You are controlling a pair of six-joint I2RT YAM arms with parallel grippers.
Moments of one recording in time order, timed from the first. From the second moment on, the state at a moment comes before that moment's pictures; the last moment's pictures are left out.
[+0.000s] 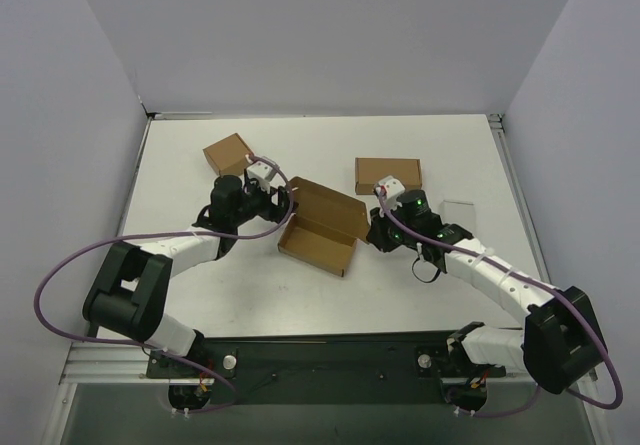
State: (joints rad) left arm -0.37 1.51 0.68 0.52 0.34 -0.06; right arm 0.52 1.21 0.67 -0.17 -0.18 0.05
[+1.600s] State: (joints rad) left arm -0.84 1.58 0.60 0.82 -0.40 -0.27; right arm 0.86 1.28 0.59 0.08 0.70 0.31
